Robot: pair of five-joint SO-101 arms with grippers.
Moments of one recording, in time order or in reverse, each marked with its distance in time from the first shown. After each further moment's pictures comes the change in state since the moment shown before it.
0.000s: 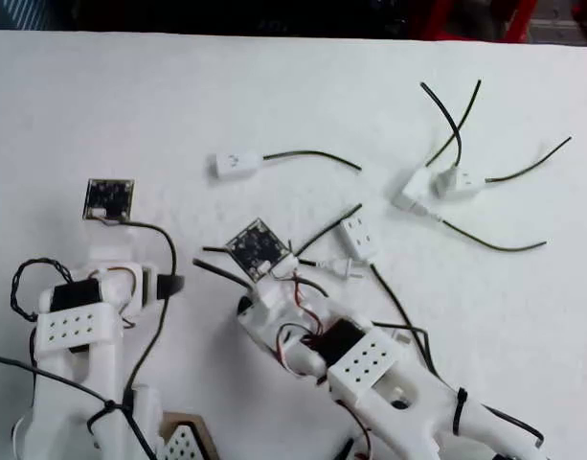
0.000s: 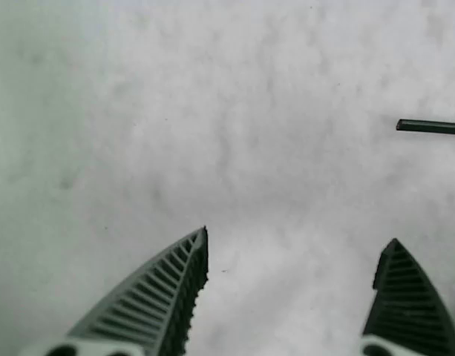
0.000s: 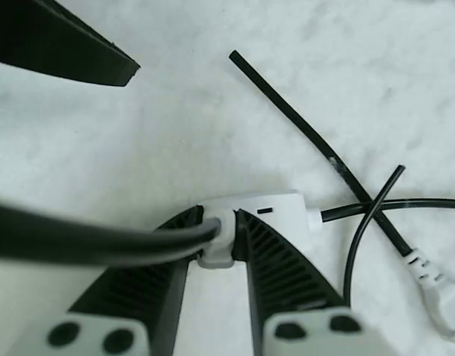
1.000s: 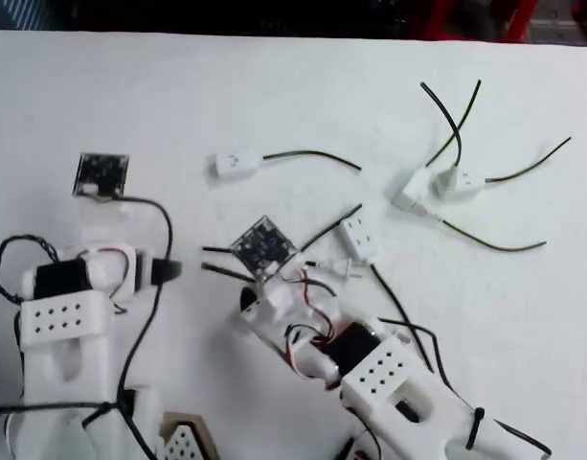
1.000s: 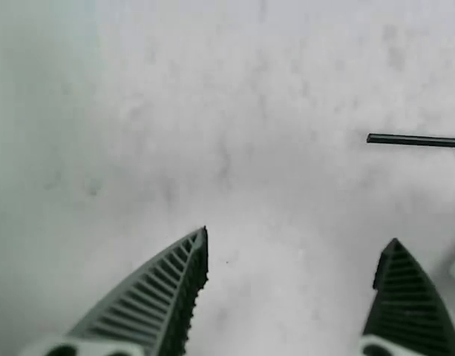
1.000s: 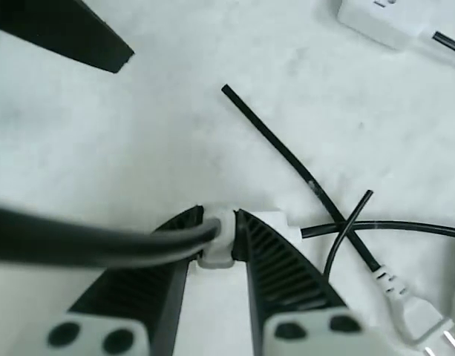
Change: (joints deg) left arm 0.7 0.0 -11.6 11.6 0.1; right arm 0.6 -7.6 -0.6 4.3 3.7
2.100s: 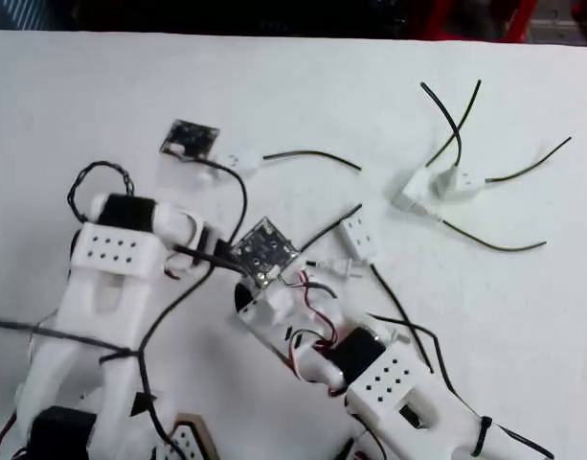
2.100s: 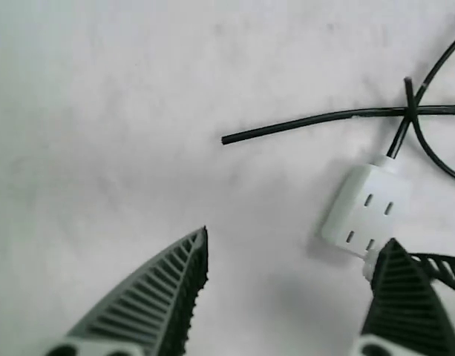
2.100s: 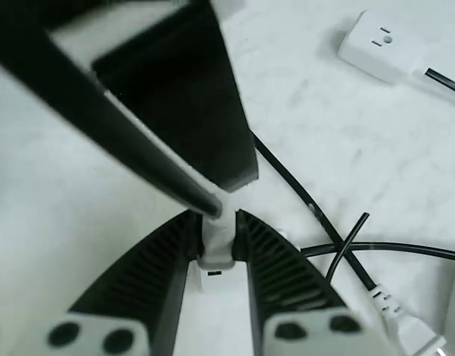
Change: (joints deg) left arm 22.2 18.5 -24.4 14.1 6.6; right arm -0.3 -4.7 -0.1 0.0 0.0
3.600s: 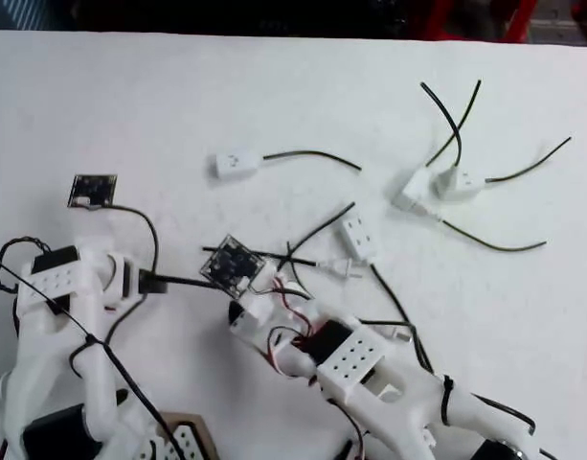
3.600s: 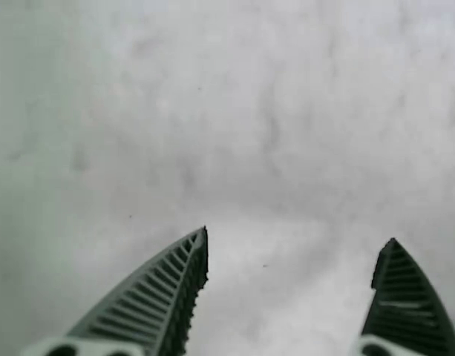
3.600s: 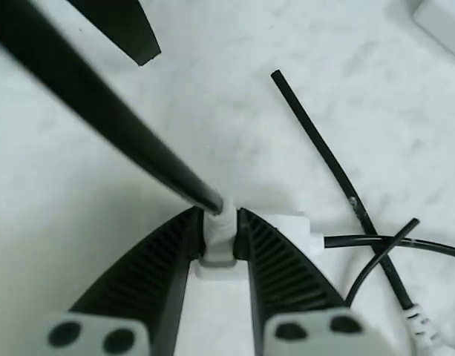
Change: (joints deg) left arm -29.8 2.0 25.0 -24.4 -11.5; right arm -2.5 20.4 1.6 -8.9 7.4
